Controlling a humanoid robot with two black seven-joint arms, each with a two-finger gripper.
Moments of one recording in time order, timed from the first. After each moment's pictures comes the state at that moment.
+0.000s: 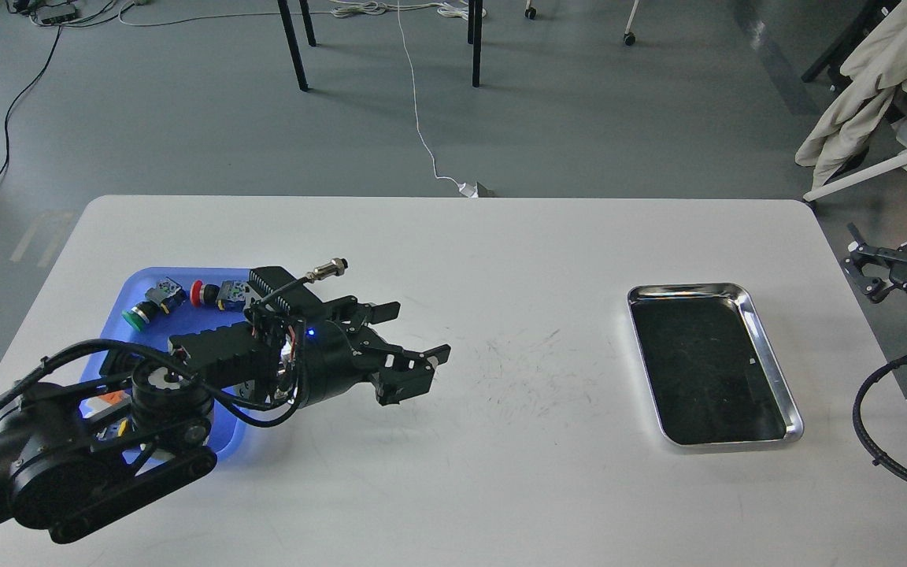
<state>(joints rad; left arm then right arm) -0.57 0.53 -0.45 -1.56 2.02 -0.15 -0.03 0.44 -0.60 1.02 0.64 0.22 0.49 0.08</state>
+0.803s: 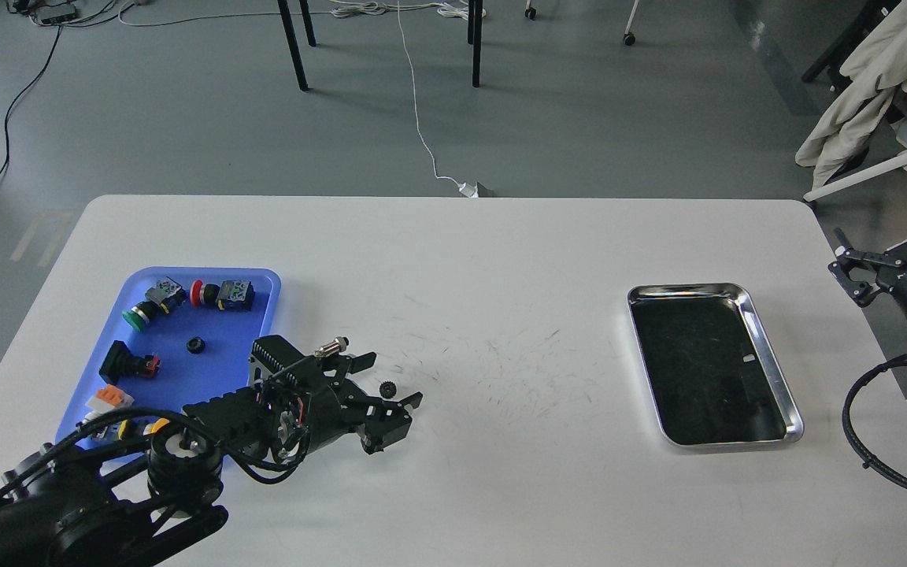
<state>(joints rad) -0.42 0.44 -0.44 -1.37 2.18 -0.05 -0.02 0.44 -0.58 1.02 0.64 0.22 0.49 0.08</state>
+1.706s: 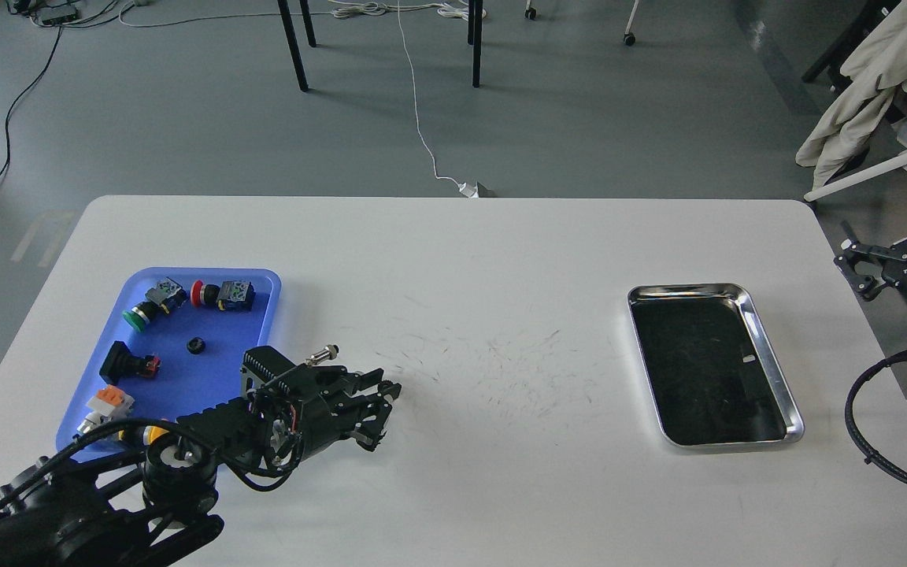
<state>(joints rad) -0.38 0.45 -0.46 -1.34 2.18 -0.05 -0.01 0.44 -0.59 1.03 0.65 0.22 0.49 0.09</state>
